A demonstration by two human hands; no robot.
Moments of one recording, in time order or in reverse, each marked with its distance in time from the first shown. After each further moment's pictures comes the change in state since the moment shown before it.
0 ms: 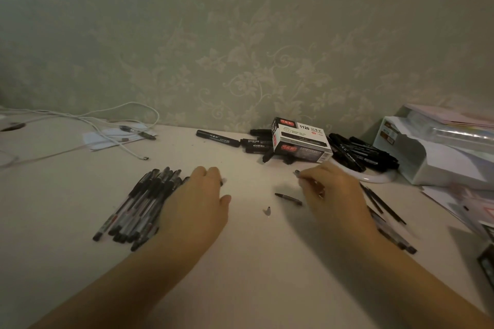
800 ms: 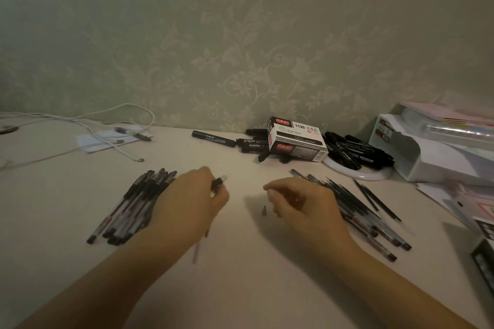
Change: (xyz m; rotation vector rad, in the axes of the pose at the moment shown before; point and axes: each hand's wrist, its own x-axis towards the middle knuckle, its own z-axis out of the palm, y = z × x) left_hand 0.008 -0.001 -0.008 -0.124 -0.026 -0.022; right_hand -0.018 -0.024 0.017 0.506 -0.088 0.085
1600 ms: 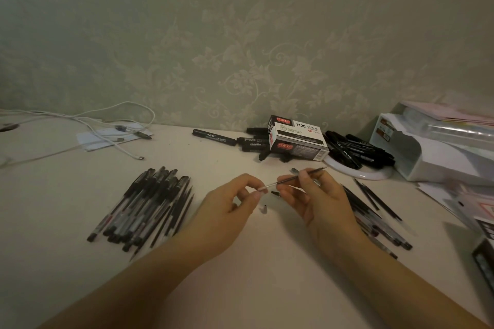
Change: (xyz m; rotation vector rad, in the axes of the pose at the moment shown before) left_hand -0.013 0.013 0.031 -0.696 -0.247 0.150; right_hand 0.010 0.007 -0.003 0.990 0.173 0.463
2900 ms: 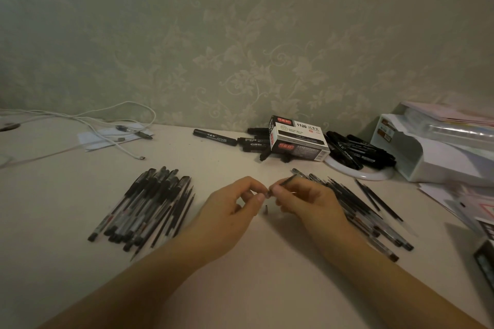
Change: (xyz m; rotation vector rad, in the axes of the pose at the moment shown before) left_hand -0.001 0.001 0.002 -0.018 -0.021 -0.009; right_hand -0.005 0.003 -0.003 -0.566 -0.235 -0.156
